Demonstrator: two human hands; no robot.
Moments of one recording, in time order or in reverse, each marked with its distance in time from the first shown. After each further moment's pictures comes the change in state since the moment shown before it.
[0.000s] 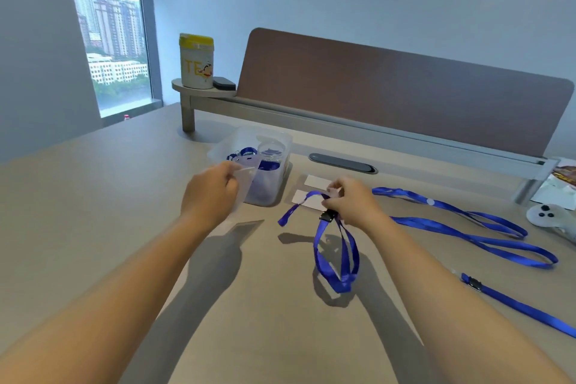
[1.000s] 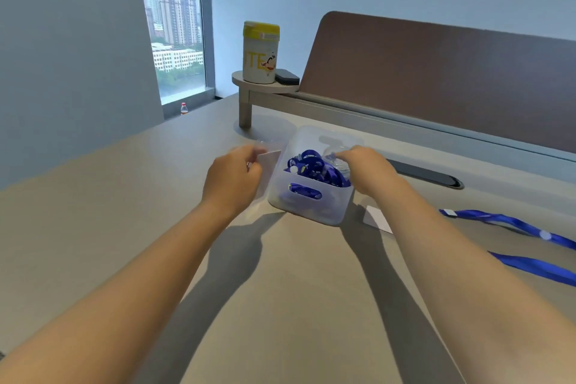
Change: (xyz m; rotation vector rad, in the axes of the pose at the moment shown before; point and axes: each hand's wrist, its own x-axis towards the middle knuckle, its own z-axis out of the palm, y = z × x) left_hand 0.059 -0.053 -0.028 -0.042 0.101 -0.041; right_hand 0.115 -0.078 0.054 -0.629 -0.046 -0.287
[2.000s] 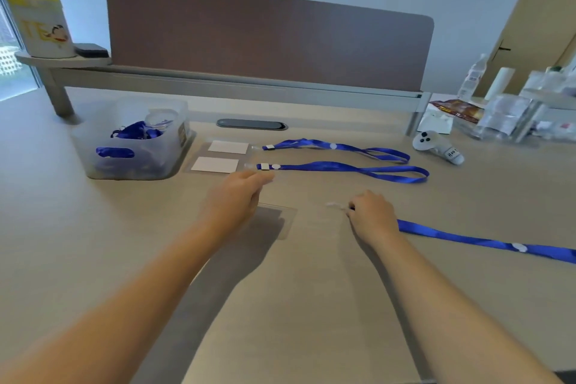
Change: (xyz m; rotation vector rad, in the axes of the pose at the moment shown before) left_hand -0.156 0.146 0.140 0.009 -0.371 0.600; right_hand -0.278 0.209 0.058 -0.010 -0.037 0.613
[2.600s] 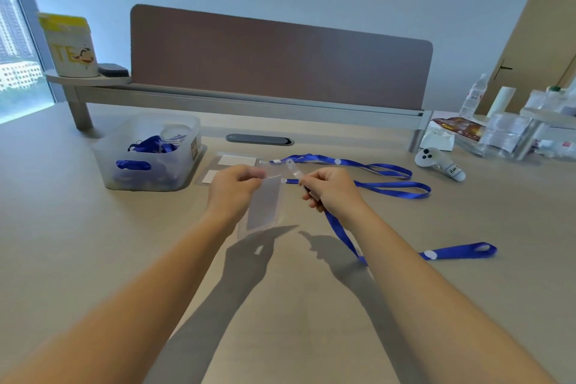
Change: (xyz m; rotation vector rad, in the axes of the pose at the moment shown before) left_hand 0.016 0.013 -0.026 -0.673 0.105 -0.584; right_hand -0.026 -0.075 -0.077 1.124 -0.137 -0.057
